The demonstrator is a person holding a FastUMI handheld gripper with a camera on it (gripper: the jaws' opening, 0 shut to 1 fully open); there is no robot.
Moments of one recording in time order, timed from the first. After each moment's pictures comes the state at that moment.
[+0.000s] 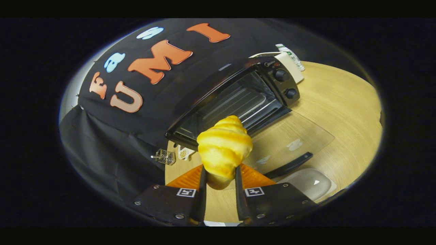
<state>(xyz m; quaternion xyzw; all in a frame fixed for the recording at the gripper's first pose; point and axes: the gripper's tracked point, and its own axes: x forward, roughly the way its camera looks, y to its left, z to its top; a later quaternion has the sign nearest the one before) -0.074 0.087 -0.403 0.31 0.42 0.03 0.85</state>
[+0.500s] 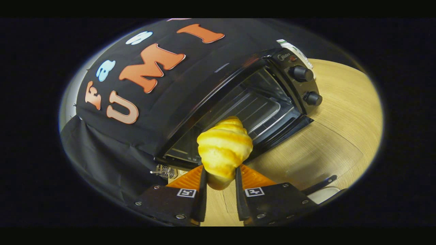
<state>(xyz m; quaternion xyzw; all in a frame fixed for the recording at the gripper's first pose) 0.001 0.087 -0.430 0.34 0.39 0.02 0.86</state>
